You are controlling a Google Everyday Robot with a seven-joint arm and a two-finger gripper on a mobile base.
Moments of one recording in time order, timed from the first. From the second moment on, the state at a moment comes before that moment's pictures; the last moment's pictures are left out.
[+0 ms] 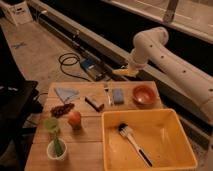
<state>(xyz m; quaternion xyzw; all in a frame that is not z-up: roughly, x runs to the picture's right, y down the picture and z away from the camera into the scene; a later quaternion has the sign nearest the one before) 0.168 -0.085 0.750 -0.17 -0.05 0.08 0.98</state>
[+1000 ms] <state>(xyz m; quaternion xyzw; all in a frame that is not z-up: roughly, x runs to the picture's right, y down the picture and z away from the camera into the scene) 0.237 0.005 0.663 -0.24 0.02 0.08 0.97</state>
